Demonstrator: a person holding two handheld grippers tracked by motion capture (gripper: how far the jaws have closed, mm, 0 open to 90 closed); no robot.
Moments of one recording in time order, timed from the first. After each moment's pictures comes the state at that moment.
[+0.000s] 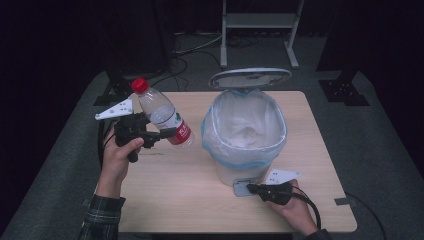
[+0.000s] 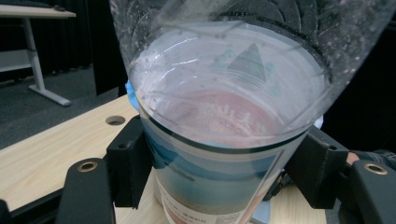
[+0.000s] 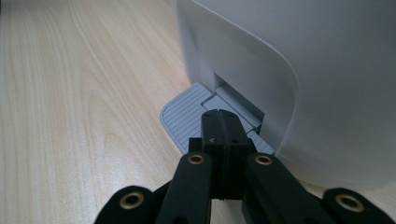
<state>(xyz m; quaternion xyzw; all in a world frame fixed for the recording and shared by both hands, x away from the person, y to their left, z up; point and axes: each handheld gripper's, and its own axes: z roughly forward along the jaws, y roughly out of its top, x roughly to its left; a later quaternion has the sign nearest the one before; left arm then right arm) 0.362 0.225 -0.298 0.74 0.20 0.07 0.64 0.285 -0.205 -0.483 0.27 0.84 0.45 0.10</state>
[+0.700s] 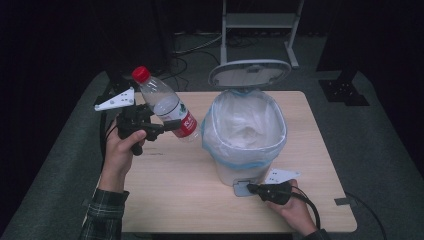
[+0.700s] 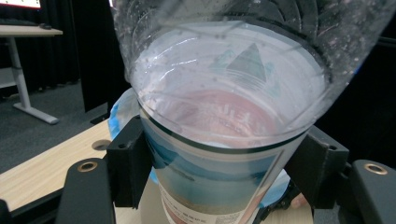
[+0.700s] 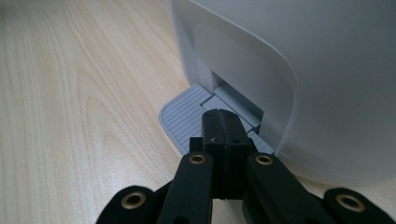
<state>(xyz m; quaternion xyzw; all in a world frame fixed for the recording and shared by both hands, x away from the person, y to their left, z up) 0.363 0.209 -0.272 0.73 0.17 0.07 0.66 0.285 -0.203 -0.483 0.29 0.84 0.45 0.10</state>
